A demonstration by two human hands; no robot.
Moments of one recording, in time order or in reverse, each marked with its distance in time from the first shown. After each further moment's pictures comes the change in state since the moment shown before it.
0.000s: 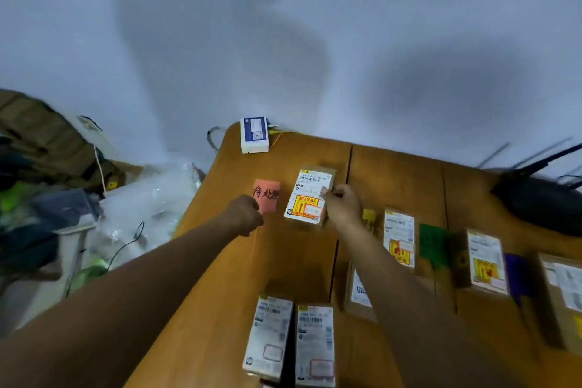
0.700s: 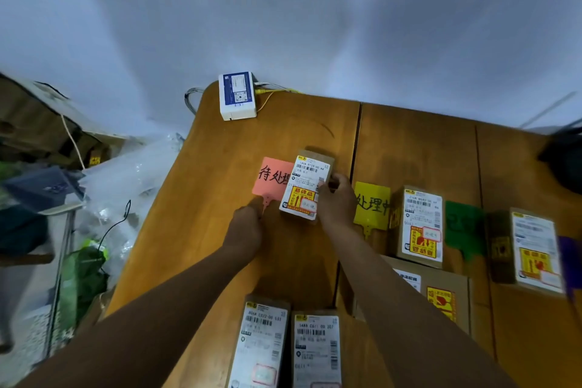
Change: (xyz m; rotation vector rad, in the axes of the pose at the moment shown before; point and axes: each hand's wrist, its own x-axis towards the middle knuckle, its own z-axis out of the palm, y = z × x) left_hand 0.083 -0.062 0.112 -0.042 0.189 0.229; right_hand 0.073 0.100 0.049 -0.064 0.110 0.015
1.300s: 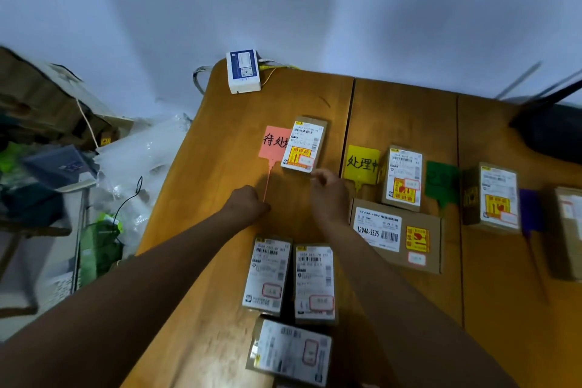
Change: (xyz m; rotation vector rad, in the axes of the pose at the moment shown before) left_hand -0.072 0.013 -0.038 0.243 -0.260 -0.250; right_hand -0.118 0.003 -0.042 -0.104 -0.120 -0.099
